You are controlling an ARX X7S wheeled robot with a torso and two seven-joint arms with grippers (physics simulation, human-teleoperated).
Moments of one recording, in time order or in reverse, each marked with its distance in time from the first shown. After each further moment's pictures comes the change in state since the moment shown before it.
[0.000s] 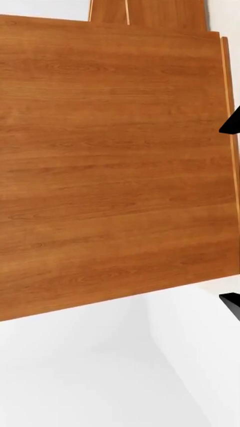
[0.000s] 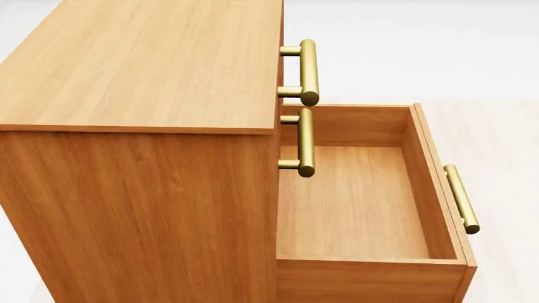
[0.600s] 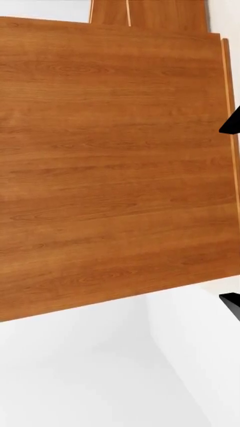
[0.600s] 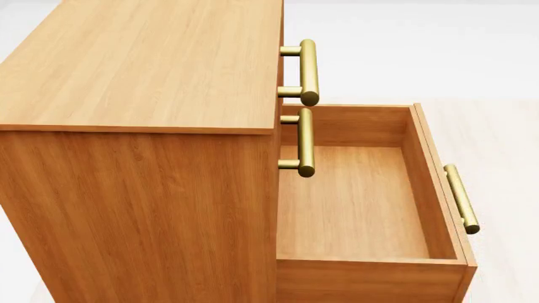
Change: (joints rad) left arm 0.007 0.004 -0.006 0.014 0.004 -0.010 0.006; right arm -0.012 0.000 -0.053 -0.092 -0.006 -0.006 -0.029
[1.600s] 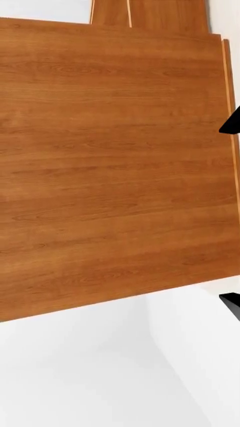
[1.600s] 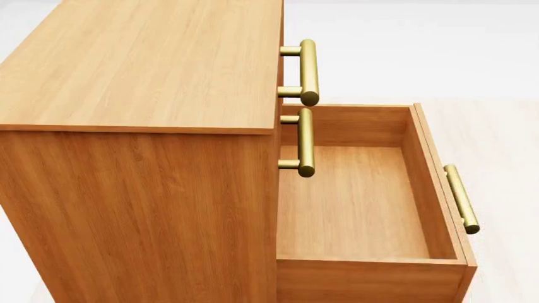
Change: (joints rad) left arm 0.008 0.009 -0.011 0.008 0.005 -0.005 0.012; right arm -0.004 0.000 -0.108 -0.049 -0.039 -0.141 -0.081
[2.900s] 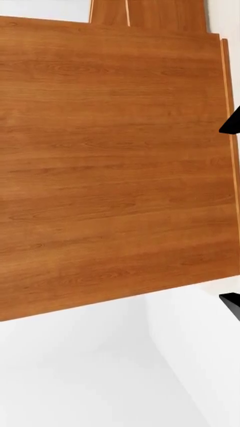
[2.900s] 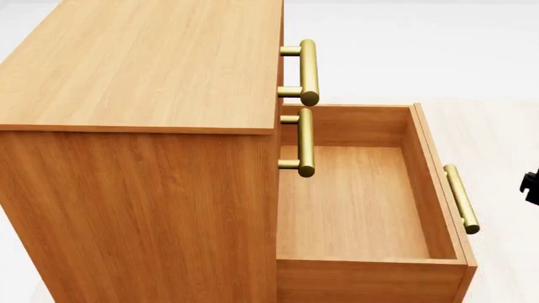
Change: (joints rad) left arm 0.001 0.015 -0.015 -0.019 0.001 0.014 0.021; right arm 0.062 0.026 -0.237 -0.174 0.080 0.068 -0.293
